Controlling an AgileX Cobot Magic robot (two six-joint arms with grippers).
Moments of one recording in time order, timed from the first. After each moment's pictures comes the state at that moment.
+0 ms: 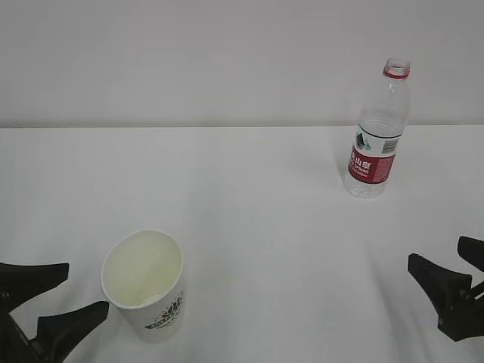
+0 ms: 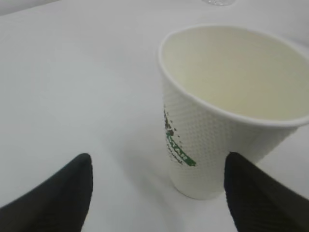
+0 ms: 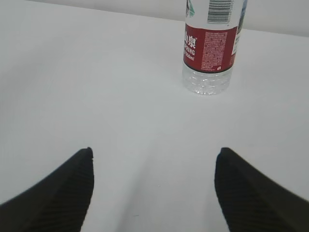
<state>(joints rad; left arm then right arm) -0.23 1.65 -0.01 0.47 -1.15 -0.05 0.06 1.59 0.01 -0.28 -1.13 0.00</state>
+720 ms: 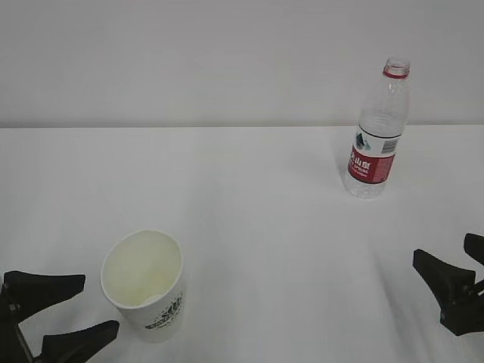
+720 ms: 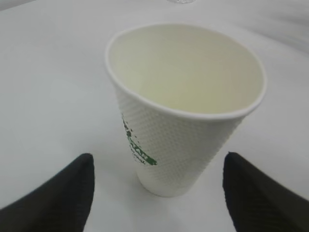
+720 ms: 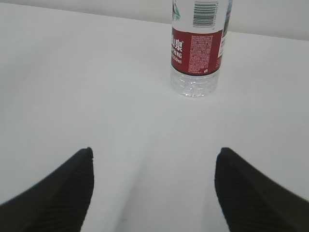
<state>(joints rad) -0.23 1.65 -0.01 0.58 -1.15 -0.05 0.06 1.59 0.01 -0.24 -1.14 -0.01</state>
